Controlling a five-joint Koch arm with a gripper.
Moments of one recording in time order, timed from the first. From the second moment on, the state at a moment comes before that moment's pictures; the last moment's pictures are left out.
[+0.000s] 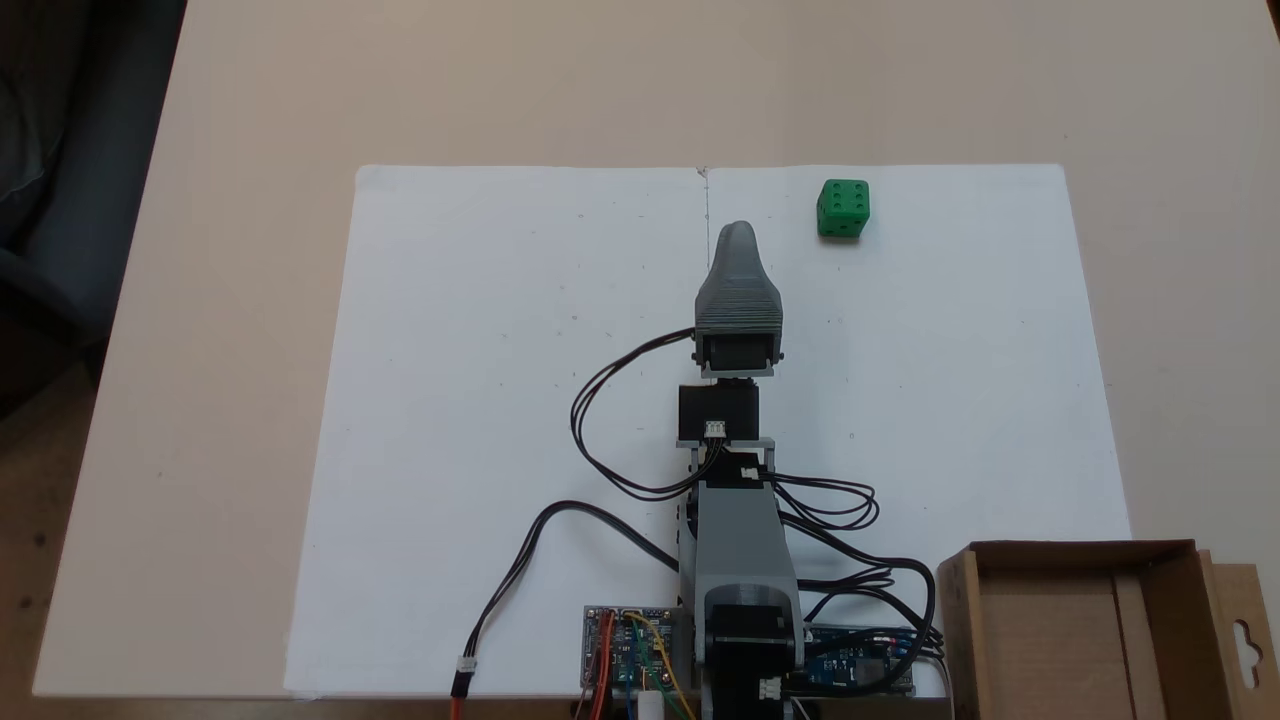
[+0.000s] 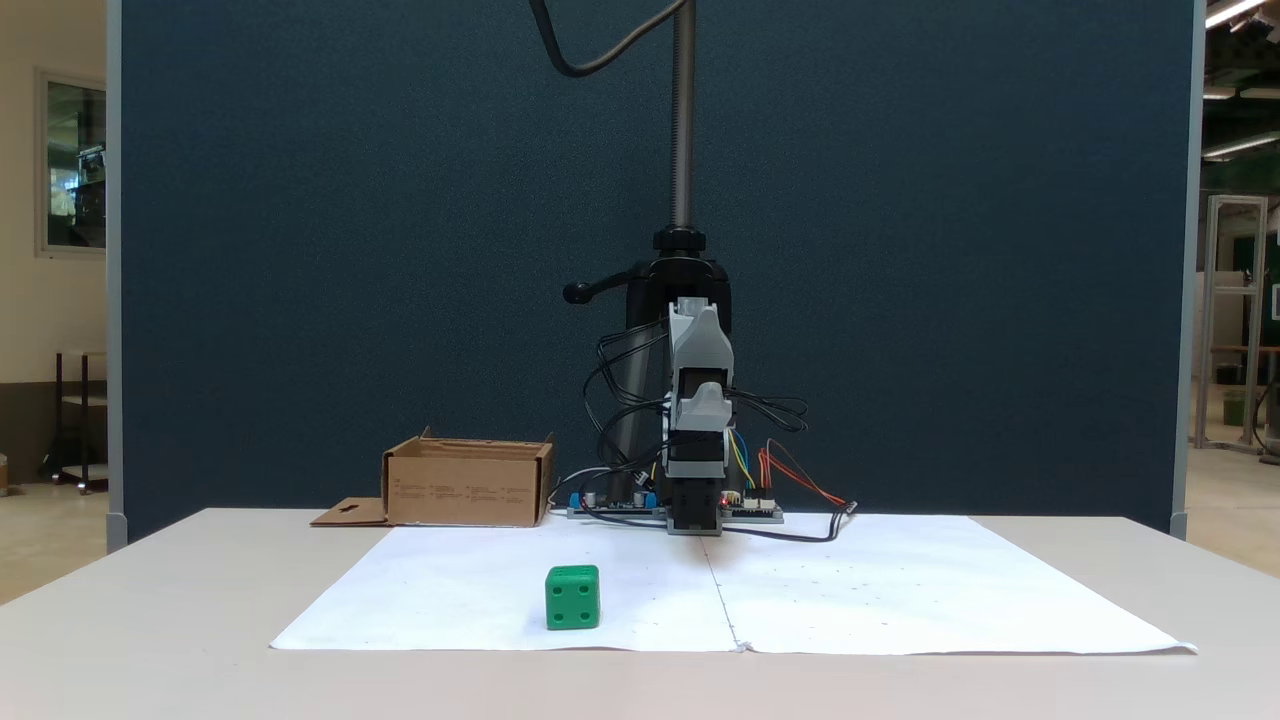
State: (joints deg) arm 0.0 129.3 175.6 -94.7 -0.8
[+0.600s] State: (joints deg) arm 0.0 129.3 175.6 -85.5 -0.8
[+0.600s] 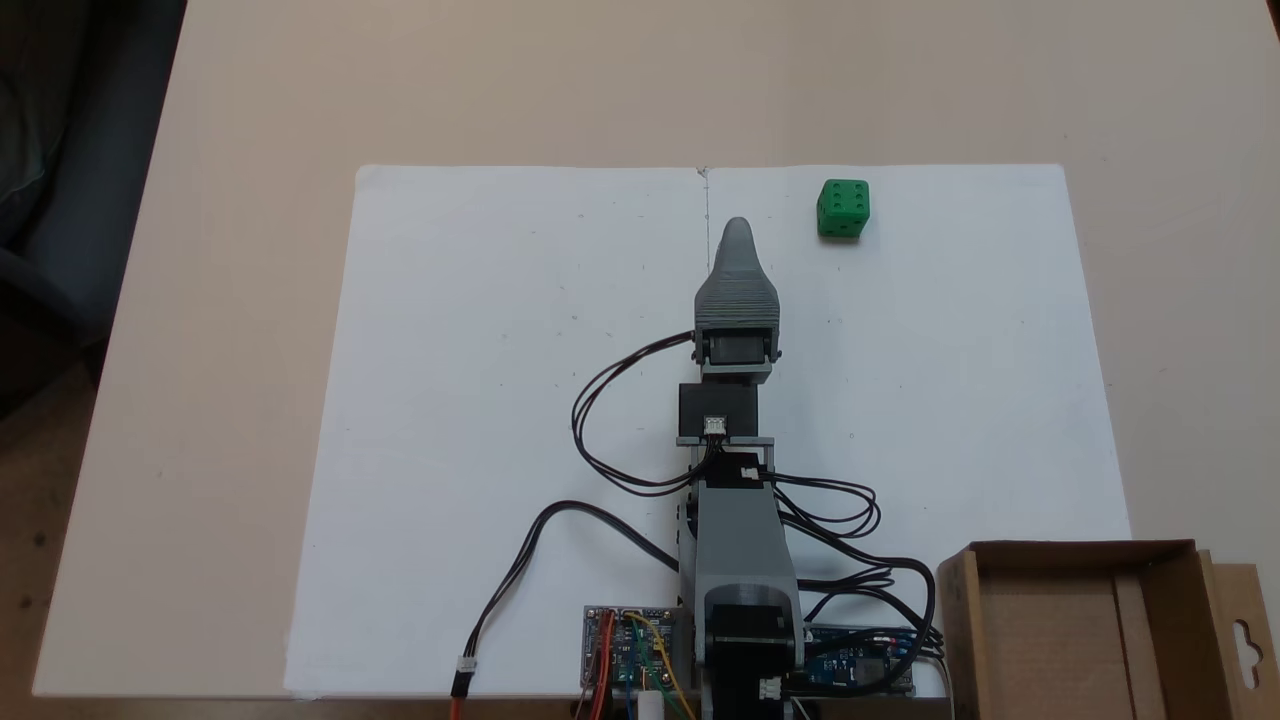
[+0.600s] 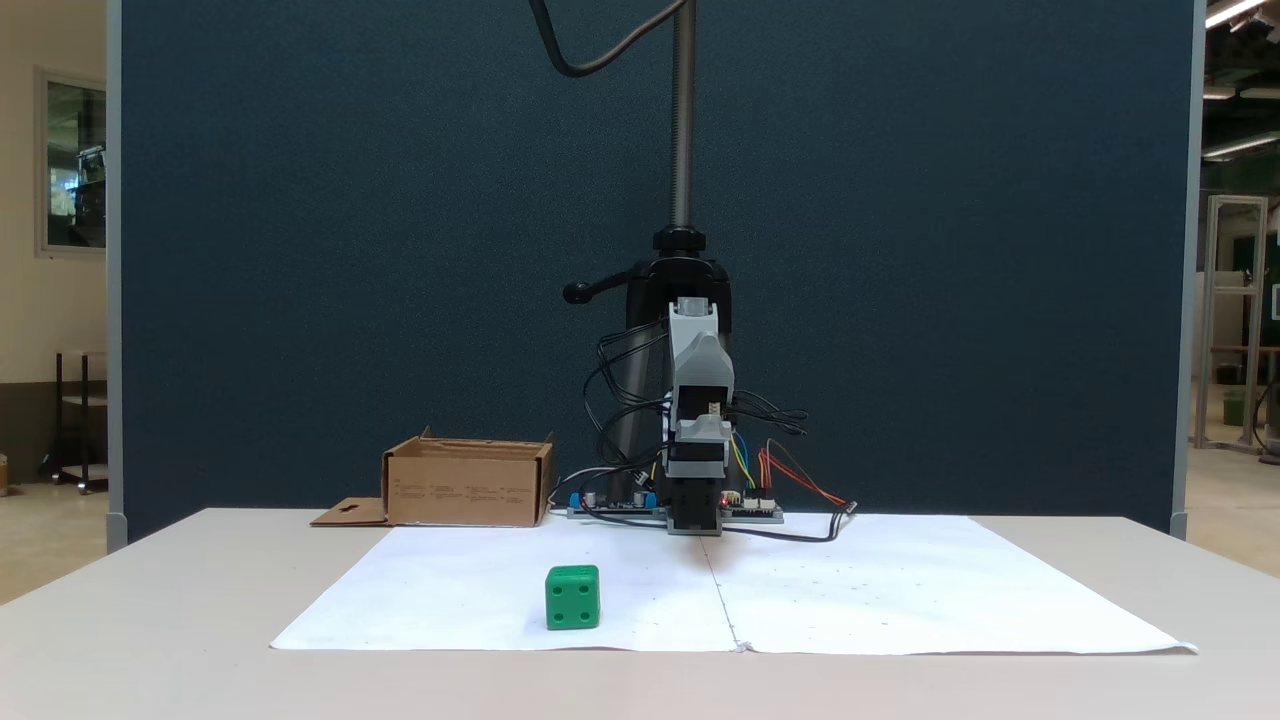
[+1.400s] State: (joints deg) arm 1.7 129.3 155.7 -32.1 -0.9
